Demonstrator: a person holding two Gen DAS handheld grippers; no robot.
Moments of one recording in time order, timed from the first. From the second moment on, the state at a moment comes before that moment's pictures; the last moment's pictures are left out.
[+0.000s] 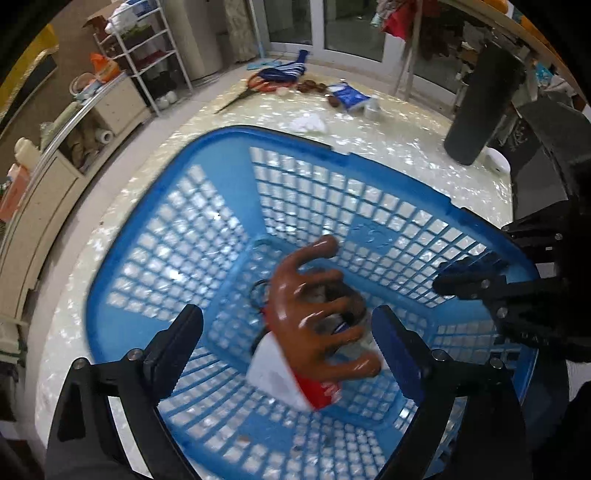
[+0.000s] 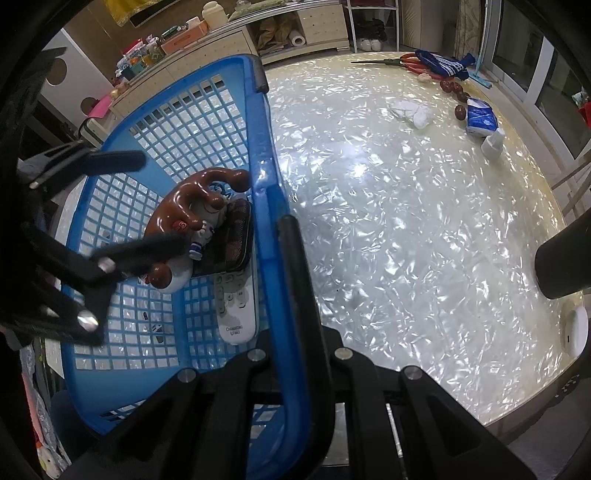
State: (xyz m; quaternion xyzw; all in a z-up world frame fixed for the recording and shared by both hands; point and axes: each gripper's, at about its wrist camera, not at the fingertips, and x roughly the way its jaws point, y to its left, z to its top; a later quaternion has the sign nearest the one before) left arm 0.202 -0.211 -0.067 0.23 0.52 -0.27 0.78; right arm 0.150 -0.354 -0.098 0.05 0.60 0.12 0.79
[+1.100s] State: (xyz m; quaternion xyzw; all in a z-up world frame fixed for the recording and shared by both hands) left arm 0.155 0.051 -0.083 -0.05 0.60 -0.04 0.80; right arm 0.152 -0.346 -0.099 0.02 0.61 0.11 0.78
